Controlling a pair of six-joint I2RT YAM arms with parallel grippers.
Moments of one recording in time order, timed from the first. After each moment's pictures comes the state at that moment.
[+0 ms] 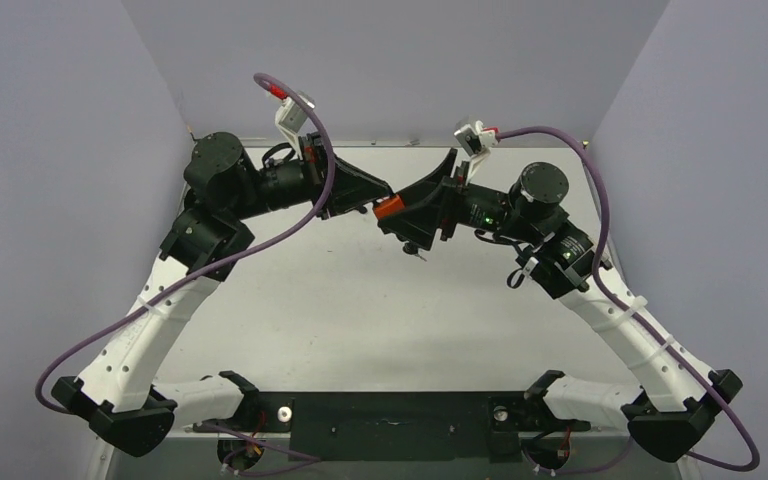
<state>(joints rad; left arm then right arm) -0.60 1.19 1.54 -0.19 0.71 -0.62 0.70 1.14 1.37 -0.12 -0.62 0.47</state>
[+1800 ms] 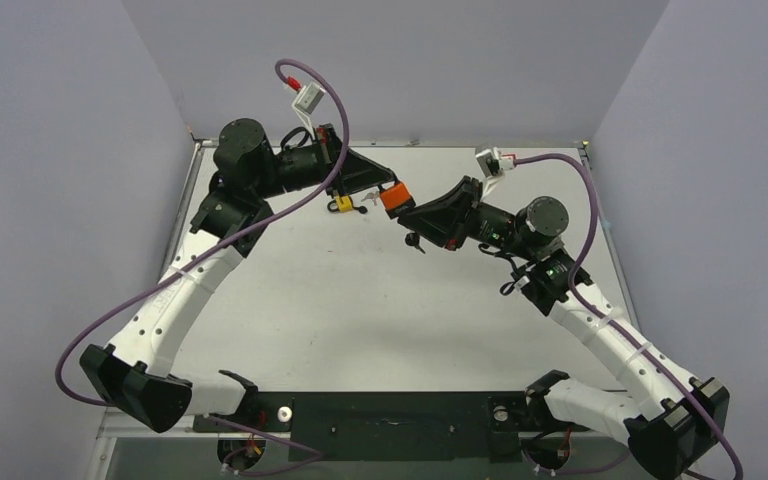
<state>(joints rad) -0.48 1.30 1.49 -0.05 0.77 -0.80 0.55 1.06 0.97 0.33 -0.70 0.64</state>
